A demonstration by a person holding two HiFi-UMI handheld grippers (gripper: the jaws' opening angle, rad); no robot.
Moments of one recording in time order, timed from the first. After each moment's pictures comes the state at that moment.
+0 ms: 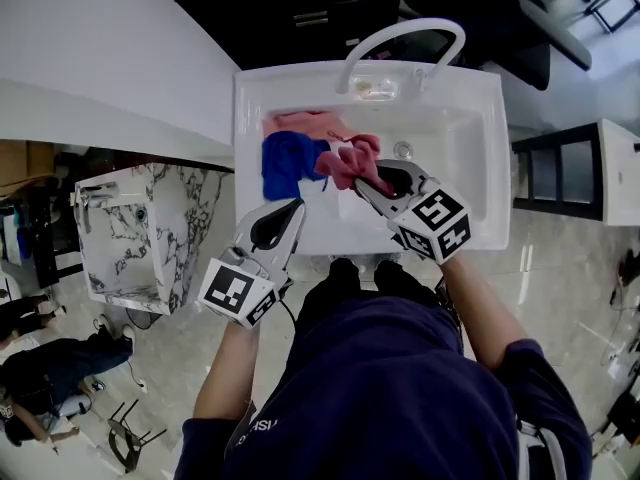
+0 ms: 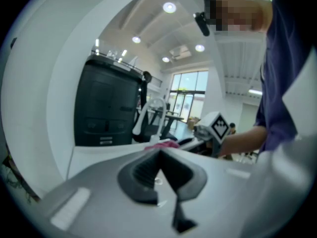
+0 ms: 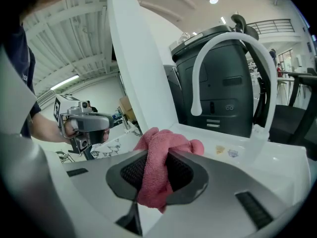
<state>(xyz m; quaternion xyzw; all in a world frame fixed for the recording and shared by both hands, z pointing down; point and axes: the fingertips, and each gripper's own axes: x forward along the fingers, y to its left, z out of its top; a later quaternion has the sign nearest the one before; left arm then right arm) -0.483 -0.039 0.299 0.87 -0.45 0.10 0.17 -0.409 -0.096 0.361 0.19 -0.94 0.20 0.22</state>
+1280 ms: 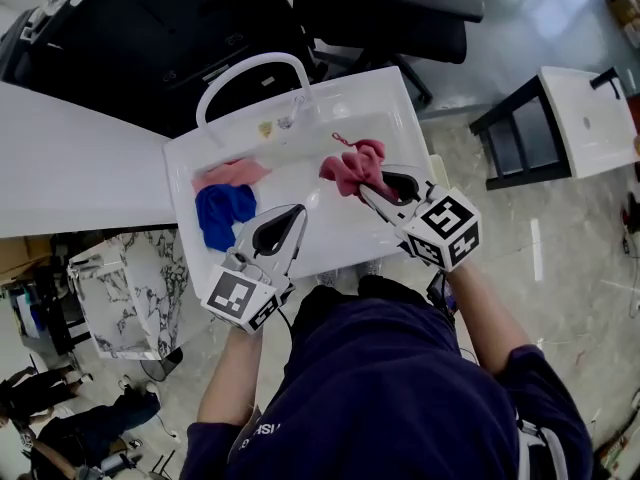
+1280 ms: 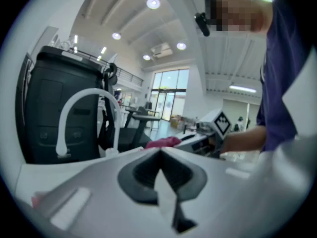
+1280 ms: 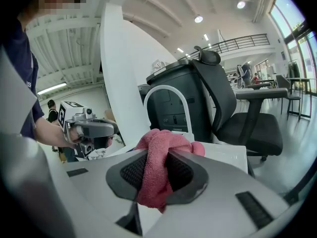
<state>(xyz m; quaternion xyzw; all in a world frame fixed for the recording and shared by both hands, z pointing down) -0.281 -0.080 0.272 0.92 -0.35 0.10 0.12 -0.189 -0.120 0.316 0.30 -0.92 0.19 0.16</state>
